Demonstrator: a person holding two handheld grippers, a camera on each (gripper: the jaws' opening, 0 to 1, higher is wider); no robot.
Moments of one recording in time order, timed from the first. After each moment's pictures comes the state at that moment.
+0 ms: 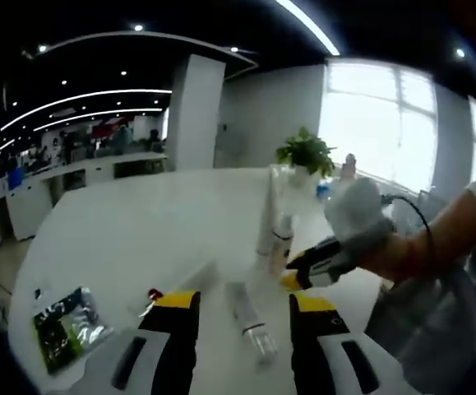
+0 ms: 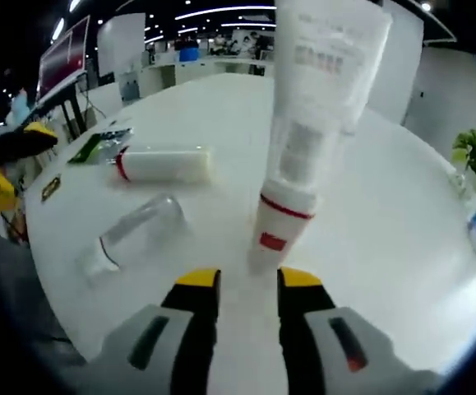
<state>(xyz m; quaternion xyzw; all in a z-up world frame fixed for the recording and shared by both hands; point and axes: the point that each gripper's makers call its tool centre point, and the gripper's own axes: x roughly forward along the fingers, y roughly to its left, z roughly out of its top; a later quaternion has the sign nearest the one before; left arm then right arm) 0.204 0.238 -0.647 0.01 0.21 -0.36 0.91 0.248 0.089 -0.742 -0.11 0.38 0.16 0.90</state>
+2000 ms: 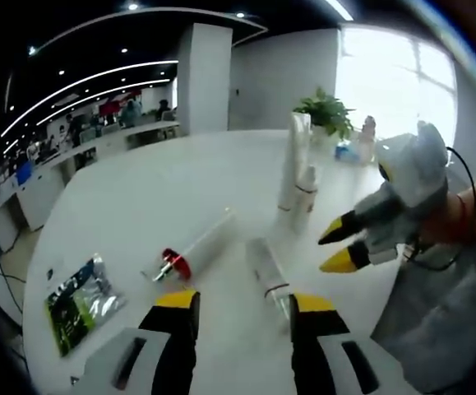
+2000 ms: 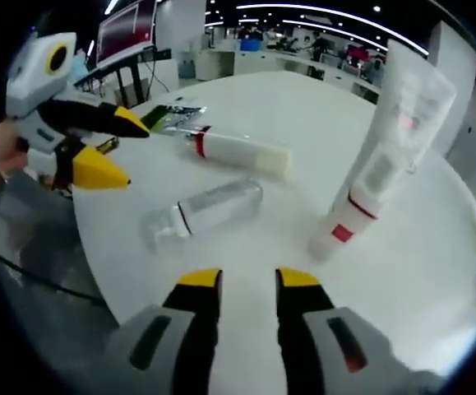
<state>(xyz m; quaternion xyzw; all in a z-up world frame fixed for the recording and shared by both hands) 0.204 0.258 -0.688 0.07 0.29 -0.31 0.90 0.203 0.128 -0.738 -0.17 0.39 0.29 0.86</state>
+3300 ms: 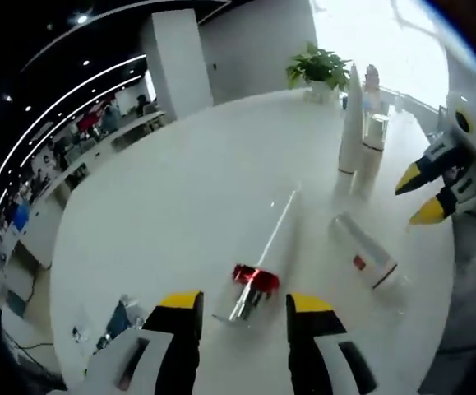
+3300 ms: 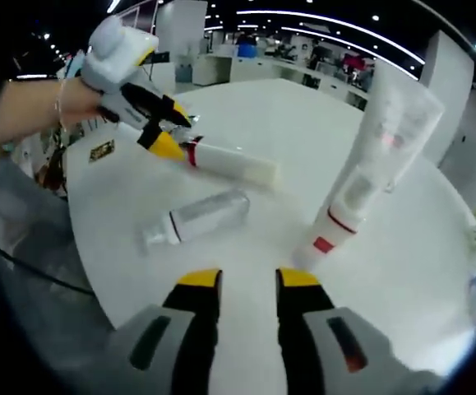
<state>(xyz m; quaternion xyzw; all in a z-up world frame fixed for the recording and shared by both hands) 0.300 0.297 -0.735 0.22 0.34 -0.33 0.85 0.212 0.123 -0.727 -0.19 0.37 0.28 0.87</state>
